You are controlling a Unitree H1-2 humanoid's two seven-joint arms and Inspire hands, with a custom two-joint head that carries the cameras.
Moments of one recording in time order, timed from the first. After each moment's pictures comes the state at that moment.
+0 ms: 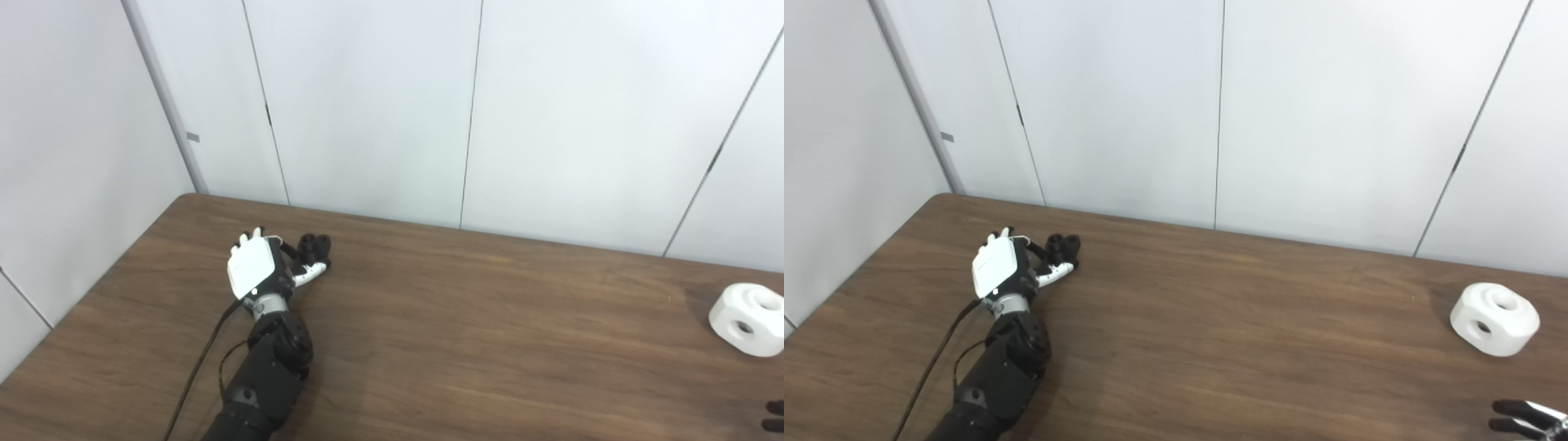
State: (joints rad) left arm -0.48 0.26 -0.05 0.54 0.59 0.45 0.49; right arm 0.21 -0.36 -0.25 -0.13 0.17 -0.30 0.18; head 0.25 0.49
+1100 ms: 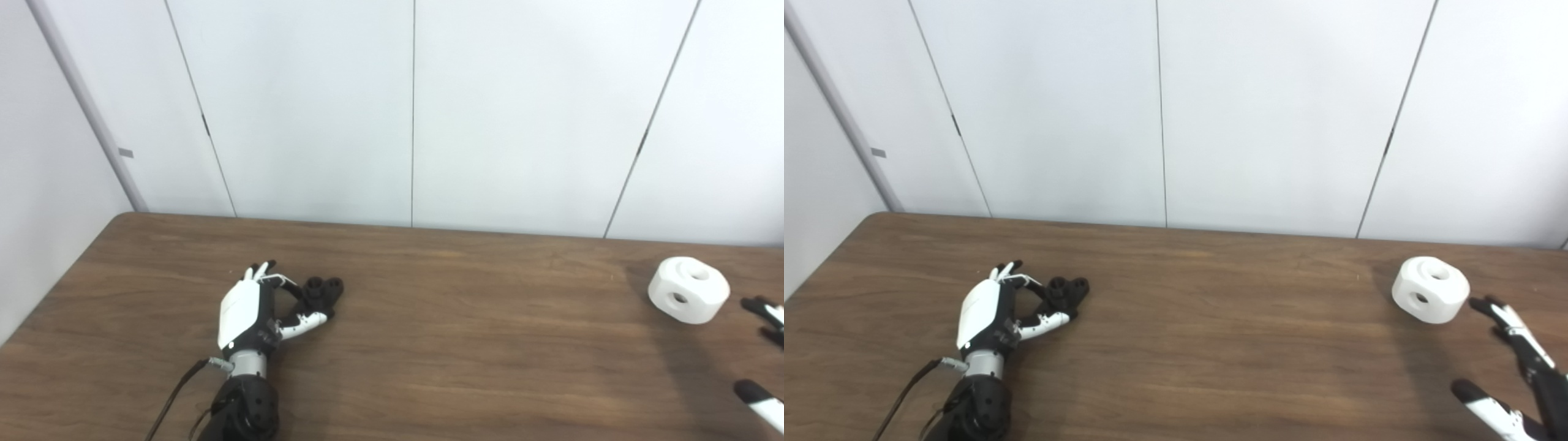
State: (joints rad) left arm -0.25 0.24 -0.13 0.16 0.55 0.28 0.30; right arm 0.10 -0.37 -0.31 -0.25 -0.20 -0.16 0.07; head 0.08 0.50
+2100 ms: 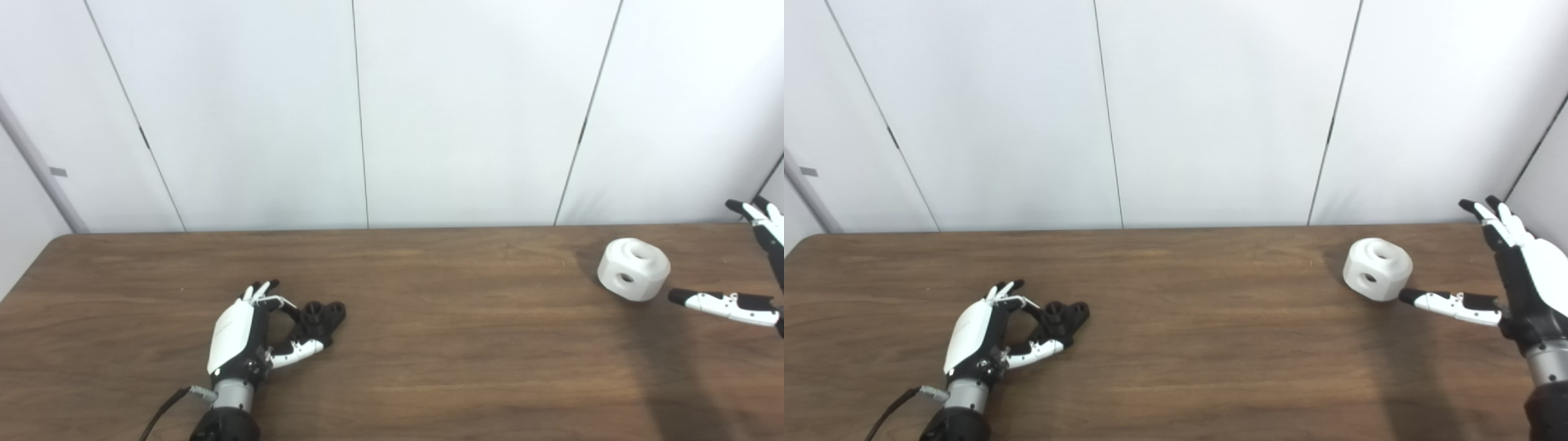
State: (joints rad) left arm -0.22 0.22 -0.20 0.12 0.56 0.17 0.22; right arm -0.11 -0.51 -0.25 -0.31 -0.55 0.29 0.10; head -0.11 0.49
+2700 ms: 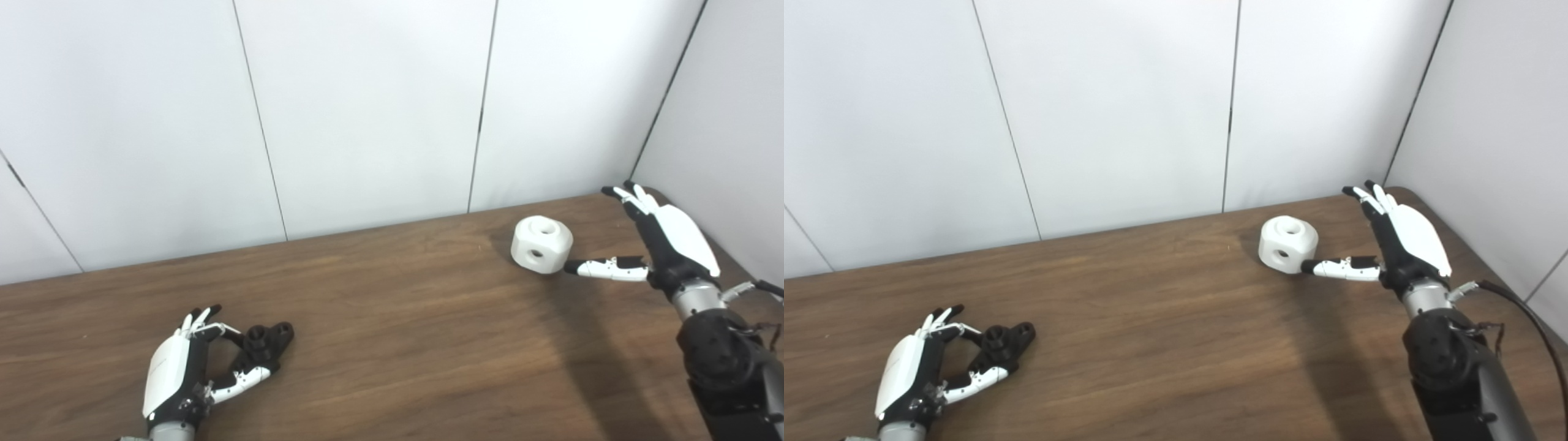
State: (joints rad) left arm -0.24 0.22 -0.21 0.16 0.55 0.06 0.19; right arm -0.14 -0.51 -0.19 -0.23 -0.62 0.38 0.11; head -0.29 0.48
